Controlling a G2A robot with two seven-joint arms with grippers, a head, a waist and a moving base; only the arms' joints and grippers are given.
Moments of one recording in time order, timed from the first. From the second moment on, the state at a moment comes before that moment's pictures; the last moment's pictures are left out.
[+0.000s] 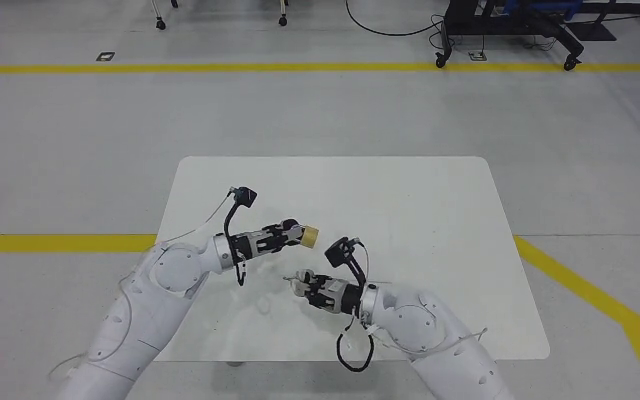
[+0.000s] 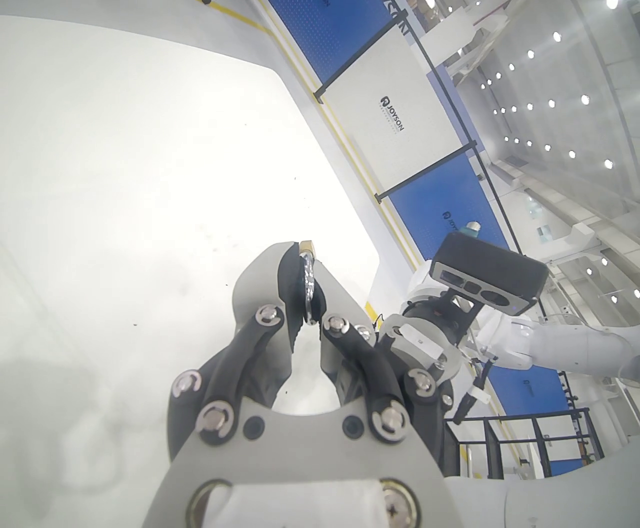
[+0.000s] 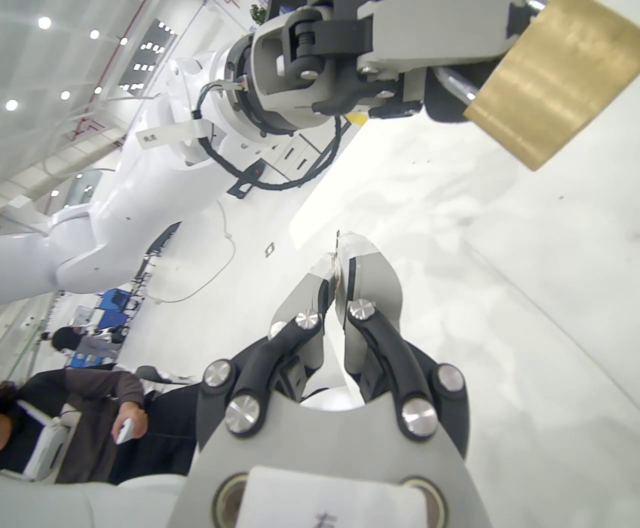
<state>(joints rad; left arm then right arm) 0.85 -1.16 -1.02 -1.21 0.03 -0.56 -0.72 -1.16 -1.21 0.97 -1.60 -0.46 -0.36 0.54</state>
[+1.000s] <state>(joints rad) 0.83 -1.16 -1.02 -1.21 0.04 -0.62 -0.76 -1.20 -1.21 1.05 -1.63 -0.53 -0.26 0.42</state>
